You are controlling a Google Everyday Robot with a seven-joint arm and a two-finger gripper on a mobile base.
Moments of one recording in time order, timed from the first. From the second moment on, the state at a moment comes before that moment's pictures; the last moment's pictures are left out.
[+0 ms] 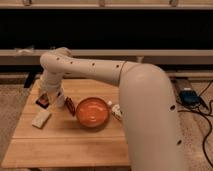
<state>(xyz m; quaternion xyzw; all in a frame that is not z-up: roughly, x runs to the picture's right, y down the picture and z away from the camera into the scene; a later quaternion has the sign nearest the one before) -0.303 0.044 0.727 -0.18 -0.39 -0.43 0.80</state>
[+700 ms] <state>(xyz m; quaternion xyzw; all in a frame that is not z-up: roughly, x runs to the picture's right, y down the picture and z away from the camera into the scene) -0.305 0.033 0.745 -0.18 -0.41 -0.40 0.80</state>
